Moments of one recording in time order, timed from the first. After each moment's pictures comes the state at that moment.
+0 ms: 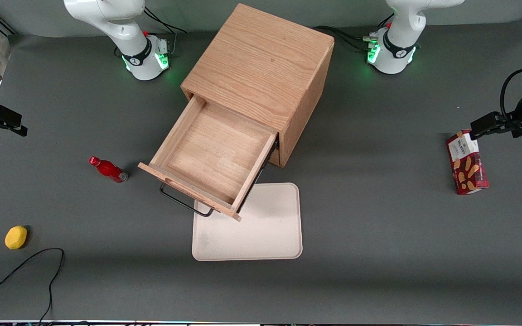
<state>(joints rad) 0.02 0.02 -0.11 -1.51 -0.01 1.53 -0.19</state>
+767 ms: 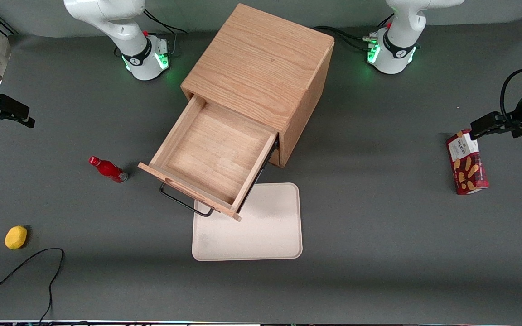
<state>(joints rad) 0.03 -0.05 -0.11 -1.61 -0.01 1.56 -0.11</state>
